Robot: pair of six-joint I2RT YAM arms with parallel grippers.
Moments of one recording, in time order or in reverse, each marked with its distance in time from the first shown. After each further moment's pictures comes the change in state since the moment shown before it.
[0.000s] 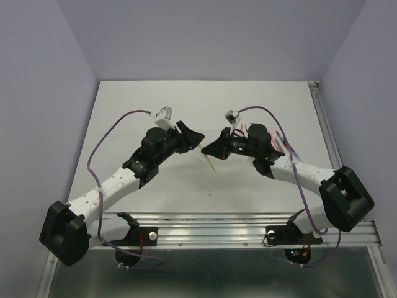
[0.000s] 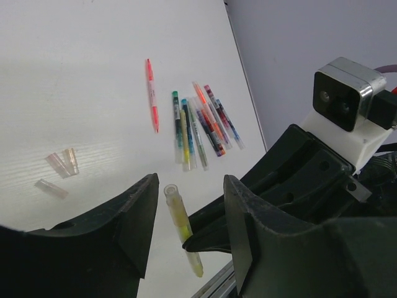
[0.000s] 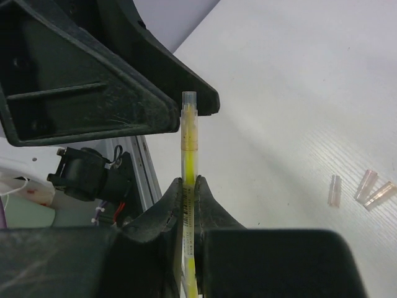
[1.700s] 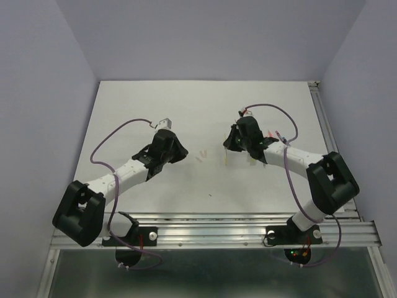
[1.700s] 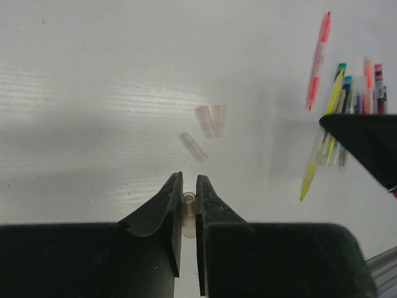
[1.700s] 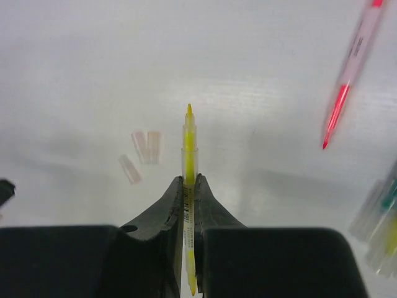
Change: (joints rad) left arm 0.082 0.179 -0.013 -0.211 -0.140 0.056; right arm -0.064 0.103 0.117 -0.543 0.591 0.047
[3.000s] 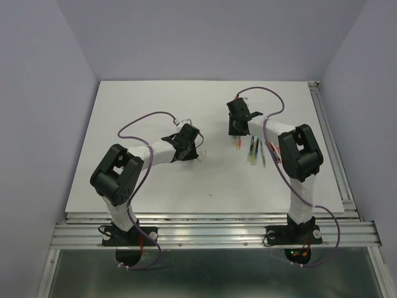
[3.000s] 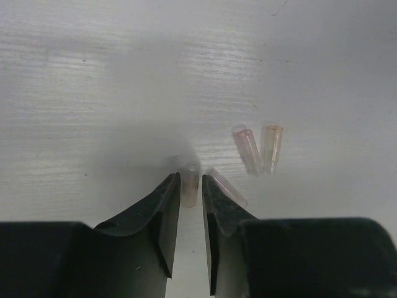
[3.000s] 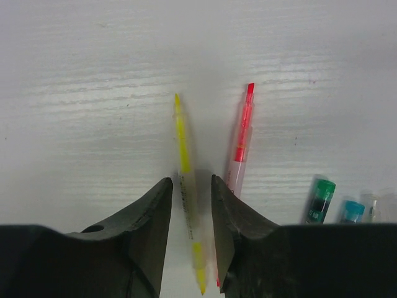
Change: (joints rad) left arm -0.096 0.465 0.295 -0.180 -0.112 0.103; right arm -0.109 0.537 0.587 -0.356 0.342 -0.223
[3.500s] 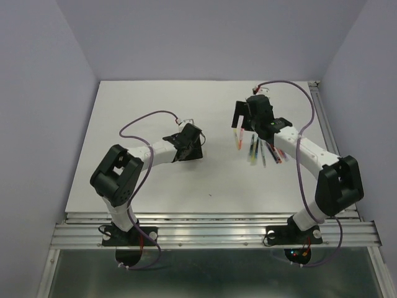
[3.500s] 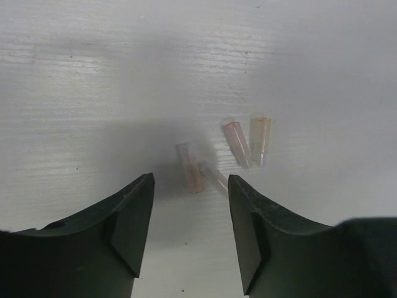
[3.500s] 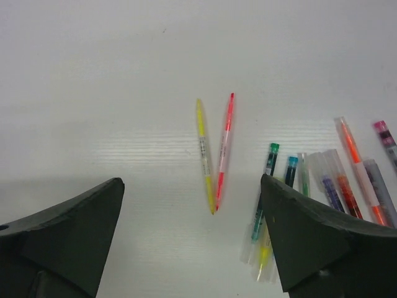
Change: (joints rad) left arm -0.021 0.001 0.021 -0.025 -0.005 0.005; right arm 0.000 -0.441 -0.184 0.035 -0.011 0.013
